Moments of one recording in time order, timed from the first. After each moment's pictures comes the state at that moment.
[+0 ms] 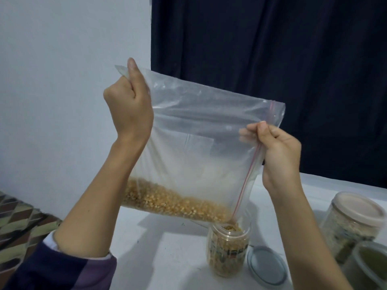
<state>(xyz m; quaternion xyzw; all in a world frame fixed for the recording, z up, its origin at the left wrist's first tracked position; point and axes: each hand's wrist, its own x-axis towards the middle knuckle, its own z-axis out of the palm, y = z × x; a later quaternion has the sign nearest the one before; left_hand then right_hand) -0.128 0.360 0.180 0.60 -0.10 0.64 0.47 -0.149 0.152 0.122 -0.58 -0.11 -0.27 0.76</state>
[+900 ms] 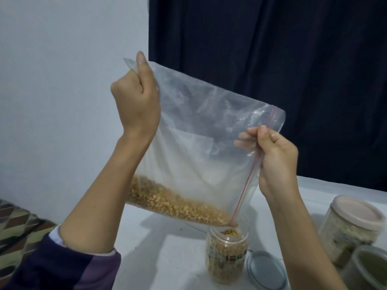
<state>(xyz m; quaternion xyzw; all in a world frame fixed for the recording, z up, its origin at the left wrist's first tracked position) -0.123 0.349 0.195 0.59 -0.13 0.63 0.48 -0.148 0.149 0.124 -0.56 -0.10 -0.27 0.78</state>
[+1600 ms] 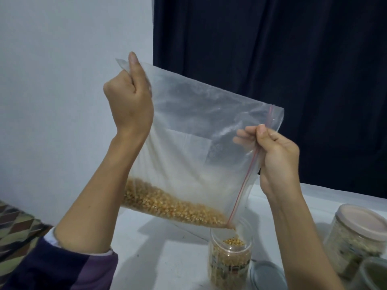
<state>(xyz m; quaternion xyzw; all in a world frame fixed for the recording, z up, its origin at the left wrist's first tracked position) -0.124 0.362 0.209 0.59 -0.13 0.65 0.46 -0.149 0.152 0.142 -0.55 -0.12 -0.25 0.79</state>
